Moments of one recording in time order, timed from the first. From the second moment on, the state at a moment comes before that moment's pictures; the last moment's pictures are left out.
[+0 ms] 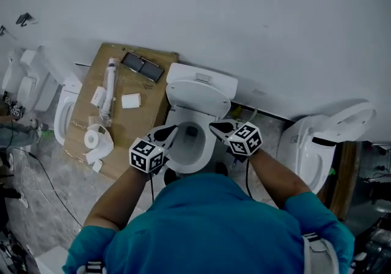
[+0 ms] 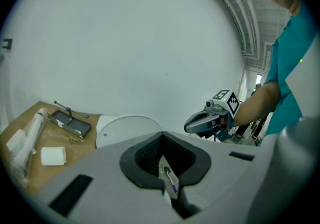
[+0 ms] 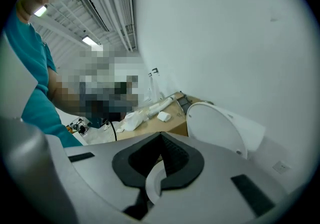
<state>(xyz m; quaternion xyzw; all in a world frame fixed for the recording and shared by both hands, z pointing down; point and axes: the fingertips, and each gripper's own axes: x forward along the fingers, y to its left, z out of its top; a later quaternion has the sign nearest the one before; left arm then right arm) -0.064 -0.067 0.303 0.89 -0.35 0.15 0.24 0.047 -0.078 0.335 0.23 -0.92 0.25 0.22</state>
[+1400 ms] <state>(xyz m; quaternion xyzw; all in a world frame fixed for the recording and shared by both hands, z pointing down) -0.084 -0.086 0.009 0.91 -0.41 -0.01 0.08 0.052 -0.109 0.010 0.29 -0.95 0.09 0.04</state>
